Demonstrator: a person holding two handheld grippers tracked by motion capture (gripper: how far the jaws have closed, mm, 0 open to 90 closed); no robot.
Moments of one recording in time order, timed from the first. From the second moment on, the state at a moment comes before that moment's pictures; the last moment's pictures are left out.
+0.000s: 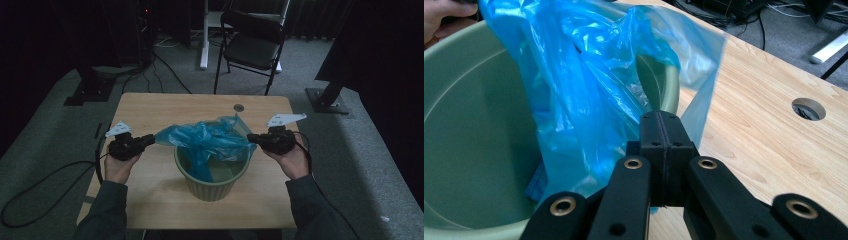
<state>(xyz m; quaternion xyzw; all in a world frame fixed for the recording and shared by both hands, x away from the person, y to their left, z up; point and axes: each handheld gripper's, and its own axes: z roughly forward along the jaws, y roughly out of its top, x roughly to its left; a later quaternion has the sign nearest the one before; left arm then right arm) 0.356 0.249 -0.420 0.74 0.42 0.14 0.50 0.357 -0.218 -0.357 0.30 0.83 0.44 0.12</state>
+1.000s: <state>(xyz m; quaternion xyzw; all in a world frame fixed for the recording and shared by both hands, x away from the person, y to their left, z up) 0.319 0.257 -0.385 0.73 0.37 0.15 0.56 0.356 -0.209 -0.356 0.29 0.84 0.45 0.12</state>
